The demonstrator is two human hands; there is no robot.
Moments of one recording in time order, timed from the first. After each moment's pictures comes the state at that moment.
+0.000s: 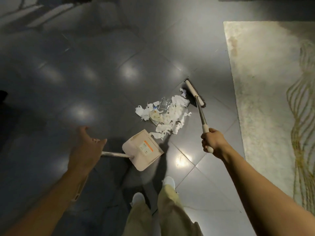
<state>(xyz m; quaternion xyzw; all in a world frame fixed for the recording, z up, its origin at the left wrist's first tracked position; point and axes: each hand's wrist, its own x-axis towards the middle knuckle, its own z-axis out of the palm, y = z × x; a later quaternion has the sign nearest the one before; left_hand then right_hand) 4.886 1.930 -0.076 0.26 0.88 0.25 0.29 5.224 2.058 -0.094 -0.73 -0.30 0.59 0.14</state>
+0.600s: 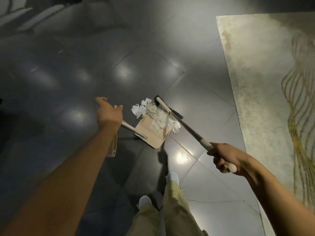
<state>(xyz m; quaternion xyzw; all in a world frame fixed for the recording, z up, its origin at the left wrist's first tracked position) 4.916 2.019 -0.060 0.27 0.89 0.27 0.24 5.244 1.994 -0.052 -0.69 -0.26 0.68 -0.02</state>
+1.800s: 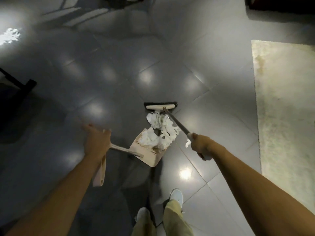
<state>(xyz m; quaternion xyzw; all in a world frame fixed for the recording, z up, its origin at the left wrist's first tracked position) 4.833 1.945 -0.073 0.12 0.92 0.30 0.24 5.105 2.080 -0.092 -0.64 -0.53 0.54 -0.15</state>
